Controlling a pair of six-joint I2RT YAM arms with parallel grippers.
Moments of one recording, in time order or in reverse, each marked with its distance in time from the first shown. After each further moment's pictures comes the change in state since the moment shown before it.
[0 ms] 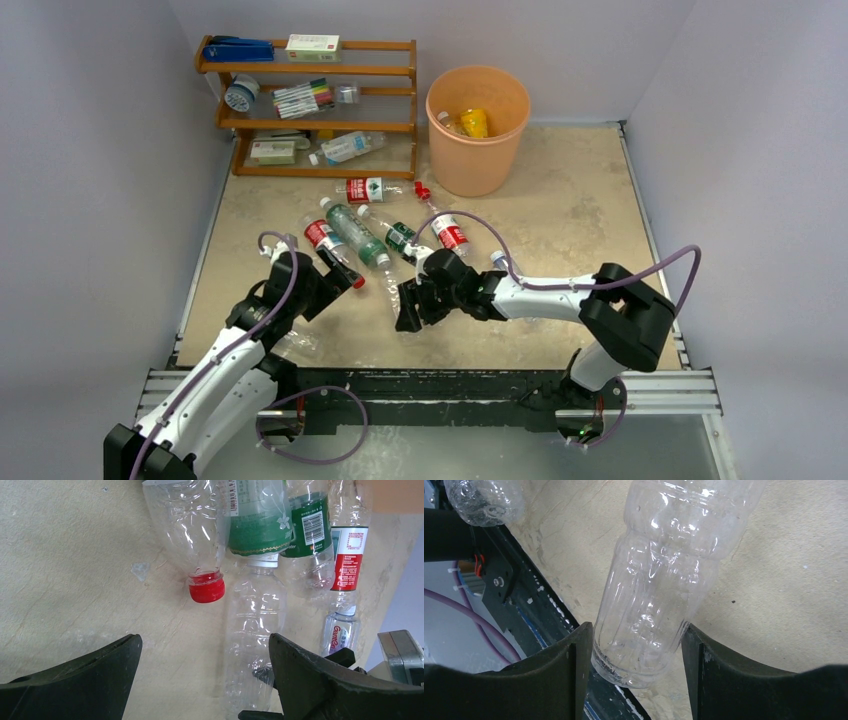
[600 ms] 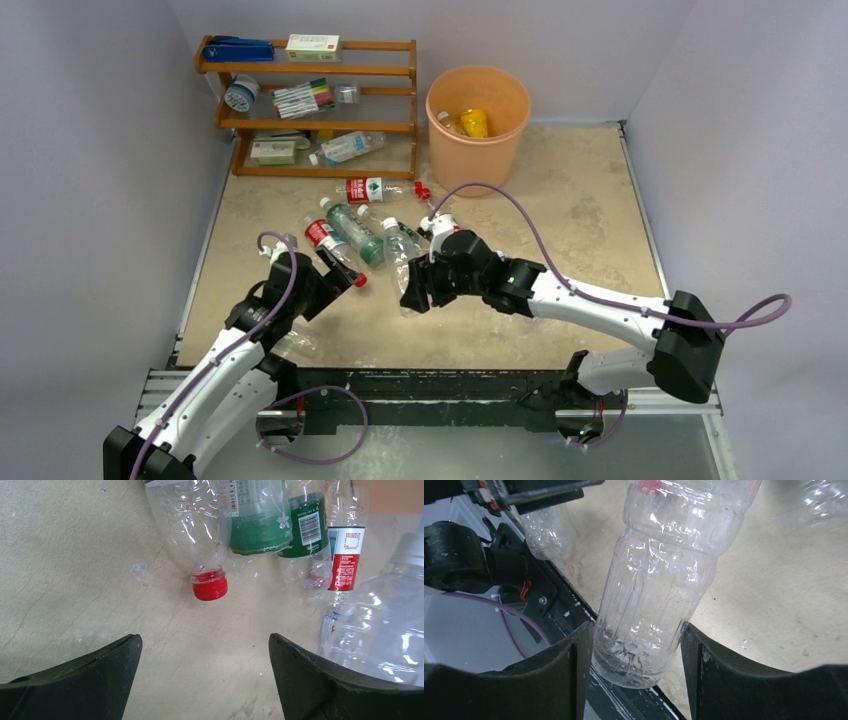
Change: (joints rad) left arm 0.000 -0.012 0.000 -0.003 0.000 0.000; right arm 0.000 -0.266 0.106 -0.242 0.141 -0.013
